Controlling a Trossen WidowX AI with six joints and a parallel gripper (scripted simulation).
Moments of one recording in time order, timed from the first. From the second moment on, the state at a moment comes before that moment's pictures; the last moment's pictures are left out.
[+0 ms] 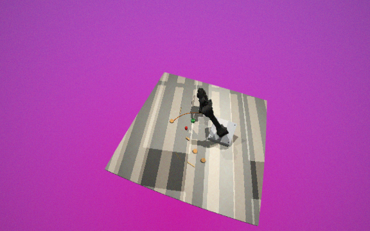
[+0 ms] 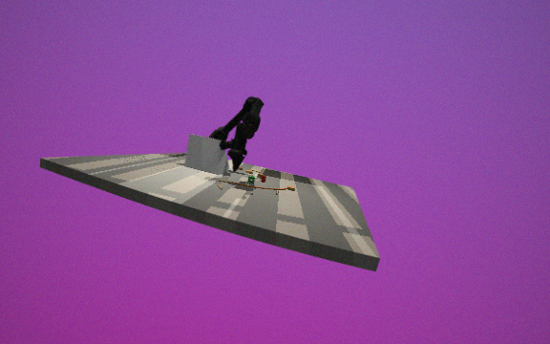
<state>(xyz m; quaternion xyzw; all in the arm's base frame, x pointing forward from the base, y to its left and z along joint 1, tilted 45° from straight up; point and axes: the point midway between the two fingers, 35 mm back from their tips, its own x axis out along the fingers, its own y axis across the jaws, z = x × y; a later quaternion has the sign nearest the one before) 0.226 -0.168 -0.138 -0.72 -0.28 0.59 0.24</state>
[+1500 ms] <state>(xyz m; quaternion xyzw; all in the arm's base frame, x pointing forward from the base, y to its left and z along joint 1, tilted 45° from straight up) 0.235 -0.138 -0.172 -0.72 -0.27 0.59 0.24</state>
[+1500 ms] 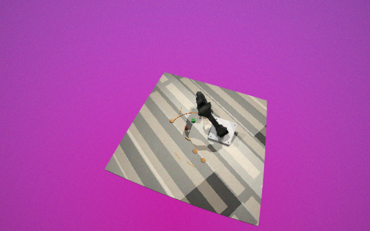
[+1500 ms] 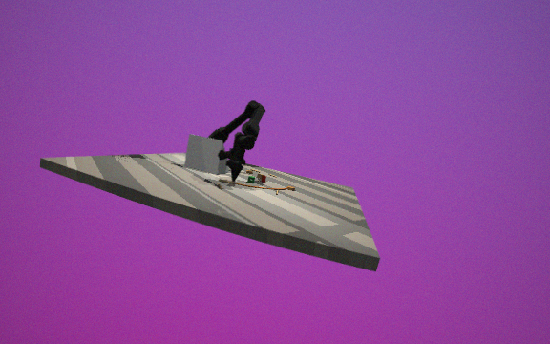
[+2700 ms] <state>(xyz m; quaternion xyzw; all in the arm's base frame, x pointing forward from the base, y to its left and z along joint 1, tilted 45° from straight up) 0.233 -0.131 -0.177 -0.72 -0.28 0.59 0.24</state>
